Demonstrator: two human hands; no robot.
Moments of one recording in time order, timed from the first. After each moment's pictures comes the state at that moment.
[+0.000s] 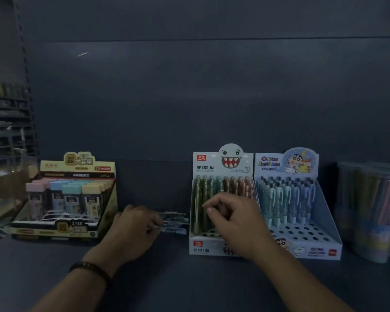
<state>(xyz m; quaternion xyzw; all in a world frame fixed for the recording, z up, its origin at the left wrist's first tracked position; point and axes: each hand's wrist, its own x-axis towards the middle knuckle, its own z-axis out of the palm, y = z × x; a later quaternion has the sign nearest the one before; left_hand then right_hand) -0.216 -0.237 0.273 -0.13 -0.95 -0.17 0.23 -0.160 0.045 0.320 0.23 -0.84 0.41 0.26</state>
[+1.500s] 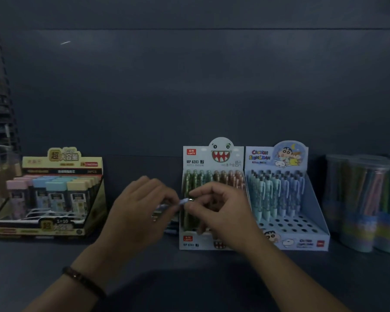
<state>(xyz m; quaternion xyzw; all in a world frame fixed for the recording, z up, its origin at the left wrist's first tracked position) -0.173 -0.184 0.316 -0.37 -0.76 -0.14 0.52 -0.147 0.036 0.326 0.24 -0.74 0.60 0.18</state>
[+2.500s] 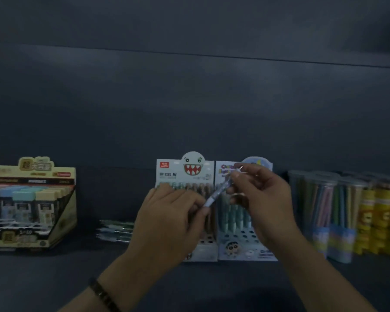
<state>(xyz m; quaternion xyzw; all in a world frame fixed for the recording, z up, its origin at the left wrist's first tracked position) -0.131 -0.068 0.338 -0.31 -0.78 -0.22 0.49 -0.124 0.131 0.377 0.16 -0.59 0.73 0.31</state>
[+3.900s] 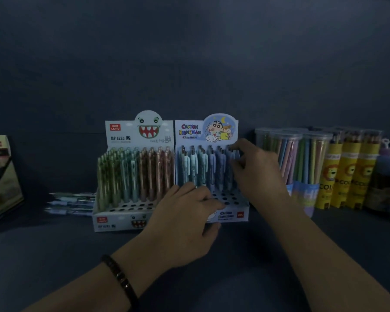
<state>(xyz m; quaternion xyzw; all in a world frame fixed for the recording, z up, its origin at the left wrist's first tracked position) -0.141 0.037 0.284 -0.40 -0.86 -0.10 0.30 -0.165 0.245 0.334 0.08 -0.86 0.23 0.45</state>
